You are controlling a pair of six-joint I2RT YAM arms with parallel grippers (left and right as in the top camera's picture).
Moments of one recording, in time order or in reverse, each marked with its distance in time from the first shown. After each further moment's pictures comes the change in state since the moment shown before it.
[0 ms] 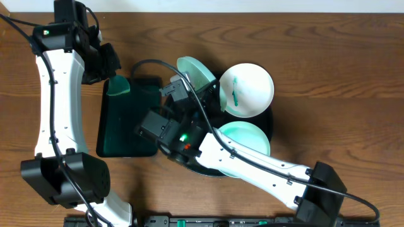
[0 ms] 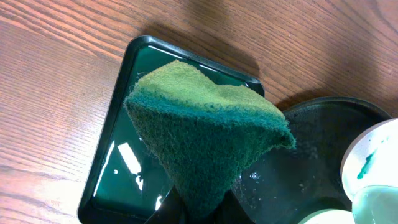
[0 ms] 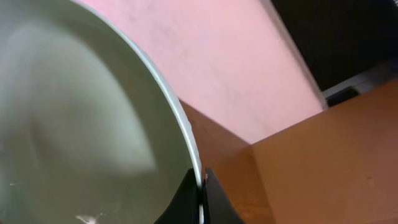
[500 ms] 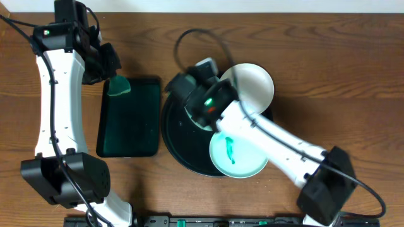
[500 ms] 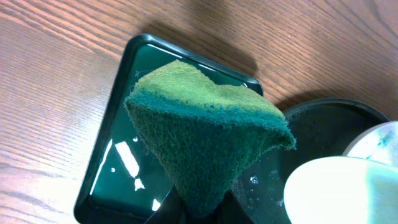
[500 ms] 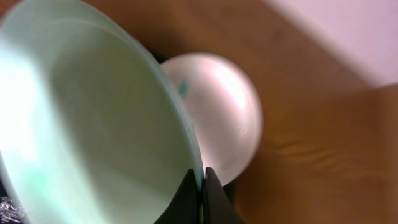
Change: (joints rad) left arm -0.006 0.000 0.000 0.000 0.000 -0.024; right arm -0.241 -0.005 0.000 -0.006 -0.681 -0.002
